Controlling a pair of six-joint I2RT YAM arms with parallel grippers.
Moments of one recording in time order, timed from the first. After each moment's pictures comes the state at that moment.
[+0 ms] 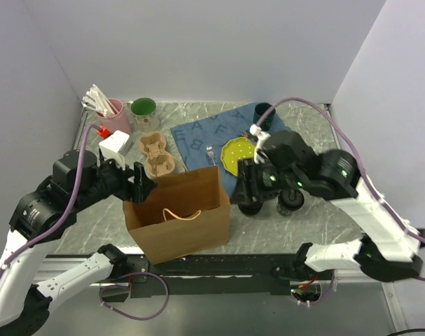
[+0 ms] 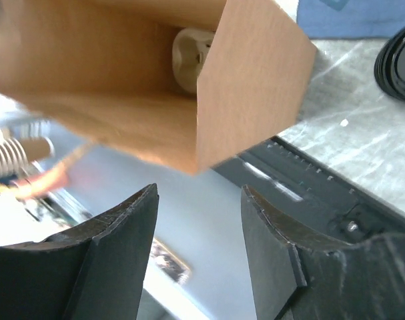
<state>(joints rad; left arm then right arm) -0.61 0.80 1.40 -1.05 0.05 -0.21 0.97 1.23 1.78 -1.36 -0.08 0.71</state>
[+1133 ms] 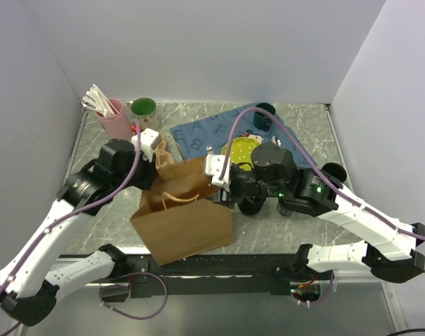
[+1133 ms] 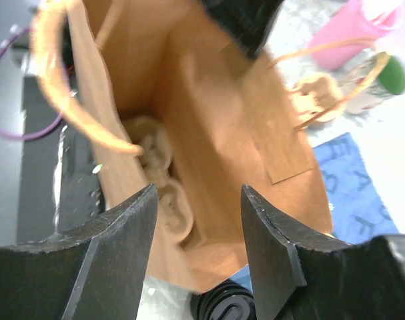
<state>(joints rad) -0.59 0.92 1.21 -0.88 -0.03 -0.12 1.11 1.13 1.44 -0.71 -0.22 -0.42</state>
